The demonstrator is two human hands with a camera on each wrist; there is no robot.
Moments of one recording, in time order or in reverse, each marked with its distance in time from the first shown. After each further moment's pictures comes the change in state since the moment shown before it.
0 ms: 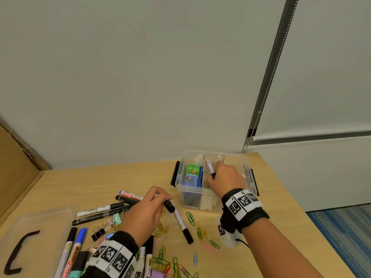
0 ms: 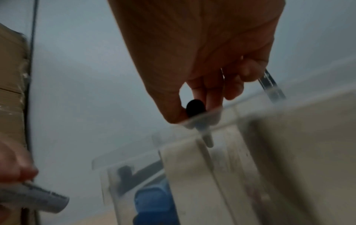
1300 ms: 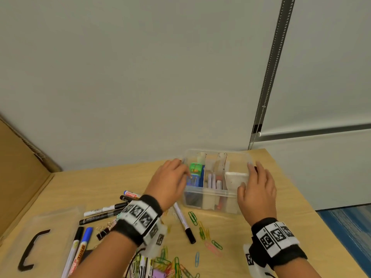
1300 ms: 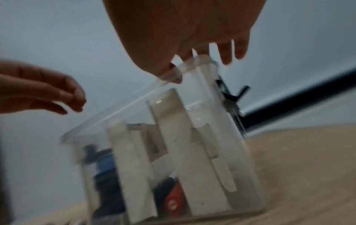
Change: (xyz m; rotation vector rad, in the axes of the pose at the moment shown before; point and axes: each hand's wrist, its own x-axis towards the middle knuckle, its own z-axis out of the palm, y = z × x) left_hand 0.080 0.047 -0.011 0.184 0.094 0.121; right_hand -0.032 0.083 0.035 0.142 0.303 0.016
